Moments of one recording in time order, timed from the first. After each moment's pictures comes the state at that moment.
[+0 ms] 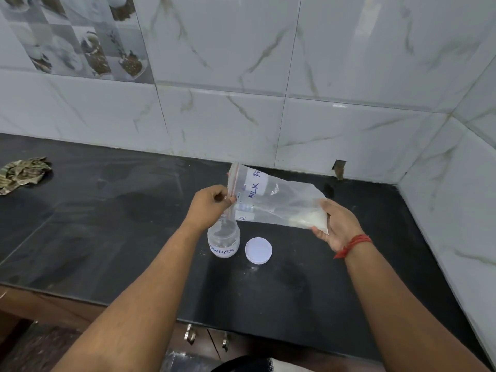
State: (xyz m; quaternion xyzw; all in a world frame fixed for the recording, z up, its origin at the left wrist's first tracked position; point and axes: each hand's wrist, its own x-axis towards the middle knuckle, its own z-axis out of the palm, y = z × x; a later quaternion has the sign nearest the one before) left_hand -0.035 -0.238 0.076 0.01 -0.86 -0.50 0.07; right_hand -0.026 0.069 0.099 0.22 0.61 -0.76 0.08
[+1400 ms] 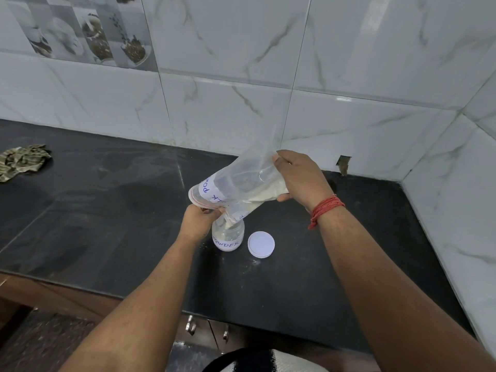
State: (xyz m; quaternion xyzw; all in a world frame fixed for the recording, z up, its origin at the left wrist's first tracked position) left_hand -0.007 -0.255 0.021 0.10 -0.71 -0.69 0.07; right_hand -0.016 -0.029 0.200 -0.05 0.85 -0.53 0.03
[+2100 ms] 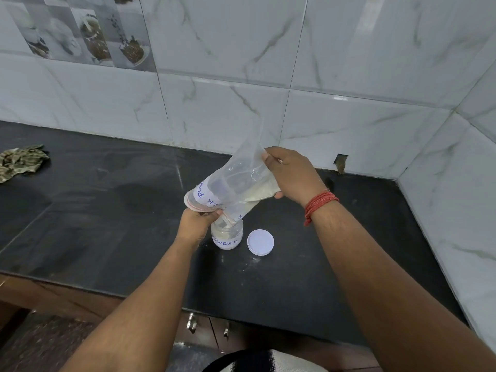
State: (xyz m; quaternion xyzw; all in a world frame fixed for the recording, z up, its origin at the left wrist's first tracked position) left_hand 0.000 -0.258 0.014 0.11 -0.68 -0.72 0.07; right_hand -0.002 -0.040 0.215 -0.10 0.88 -0.46 0.01
